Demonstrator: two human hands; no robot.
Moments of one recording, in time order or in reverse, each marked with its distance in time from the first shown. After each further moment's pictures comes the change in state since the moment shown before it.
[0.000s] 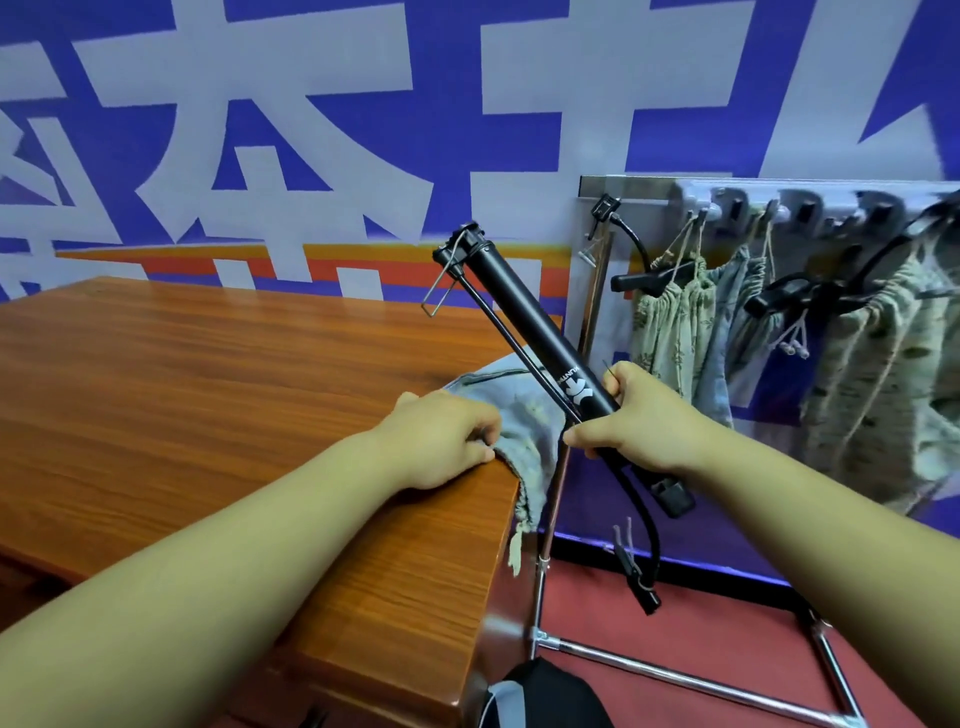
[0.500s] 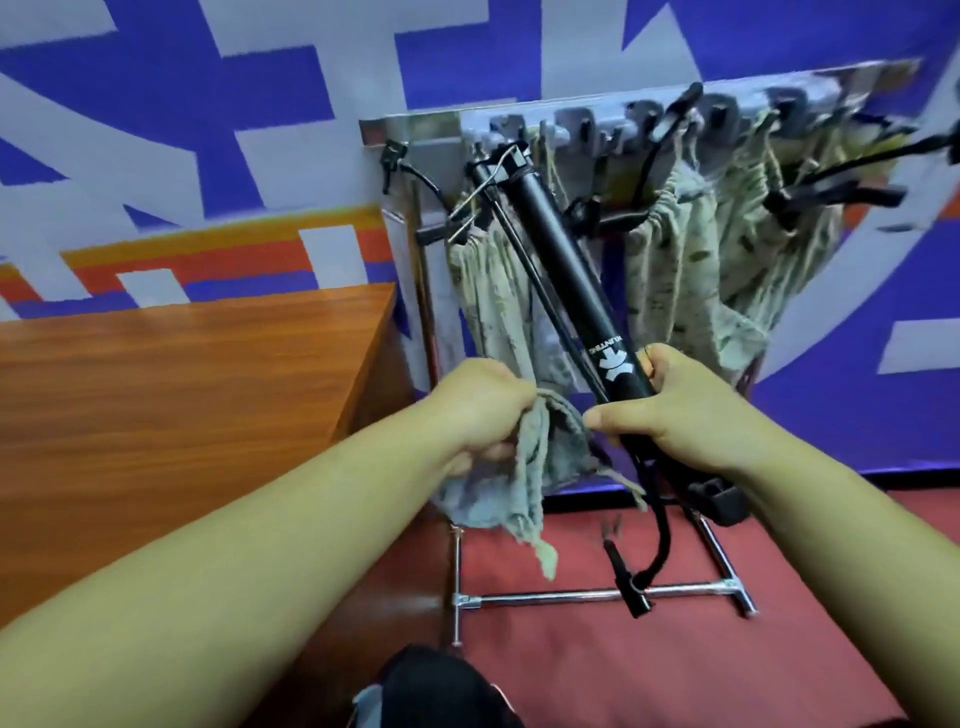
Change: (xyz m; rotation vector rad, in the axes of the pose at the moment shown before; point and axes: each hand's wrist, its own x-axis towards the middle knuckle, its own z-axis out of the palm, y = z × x) left_hand 0.086 0.217 0.033 -1.051 -0.140 -0.309; right_hand -0.088 0.119 -0.112 0.235 0.254 0.142
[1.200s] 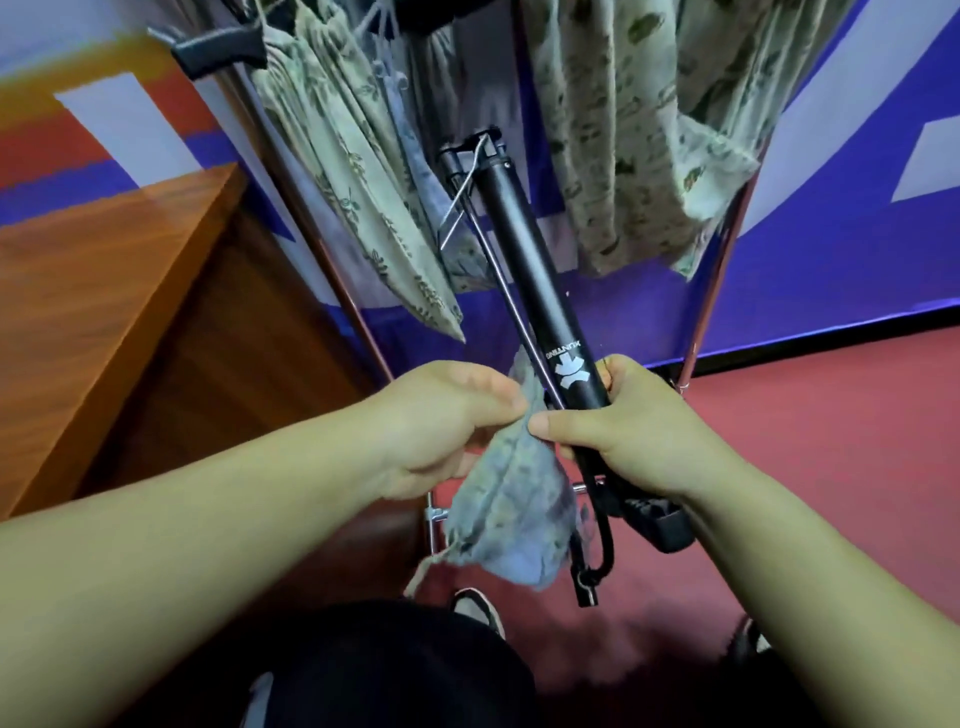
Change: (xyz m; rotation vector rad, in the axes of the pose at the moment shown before) left_hand 0.053 -0.077 0.095 -0.209 -0.366 -0.259; right_hand 0.014 0.163 0.015 0.281 -0.048 0.190
